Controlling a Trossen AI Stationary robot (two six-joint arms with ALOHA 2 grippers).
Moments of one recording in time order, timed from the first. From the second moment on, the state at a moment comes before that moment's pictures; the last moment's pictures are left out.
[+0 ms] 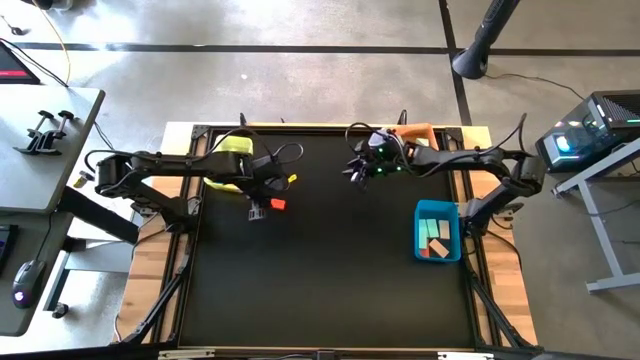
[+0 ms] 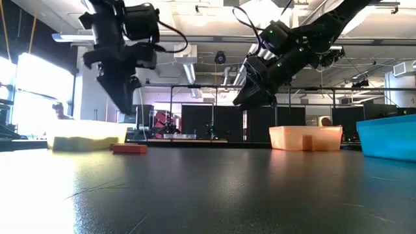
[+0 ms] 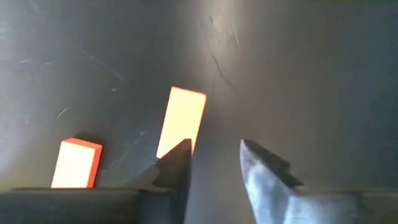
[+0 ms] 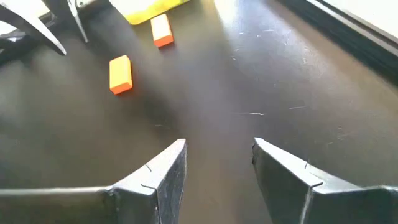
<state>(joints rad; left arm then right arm) 0.25 1.41 0.92 -0.78 0.07 0.18 -0.44 1.54 0.84 0.05 -0.19 0.18</state>
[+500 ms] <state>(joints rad) 0.24 1.41 0.71 -0.41 0.03 0.27 -0.42 1.51 0.88 0.04 -0.42 0.42</state>
